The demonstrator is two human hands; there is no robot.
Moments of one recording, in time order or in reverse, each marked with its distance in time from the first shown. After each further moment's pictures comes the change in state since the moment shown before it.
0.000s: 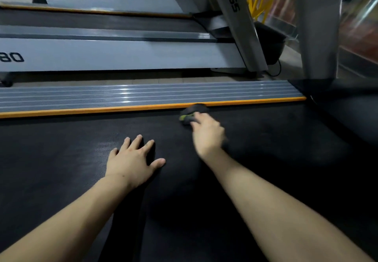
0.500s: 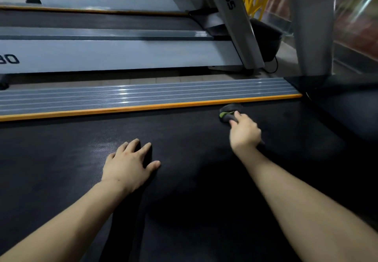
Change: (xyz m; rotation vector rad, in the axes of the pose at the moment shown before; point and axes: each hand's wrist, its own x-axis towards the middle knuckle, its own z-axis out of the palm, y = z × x) left_hand -0.015 0.001 -0.007 -0.007 0.018 0.007; right_hand 0.032 0.092 -0.032 -0.135 0.079 0.292
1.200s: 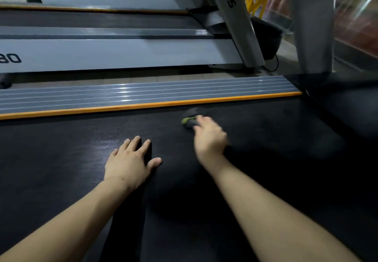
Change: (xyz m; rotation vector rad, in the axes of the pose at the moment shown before) left_hand 0.004 -0.002 0.013 0.016 0.049 -0.003; right_hand -0.063 -0.060 0.035 0.046 -0.013 -0.299
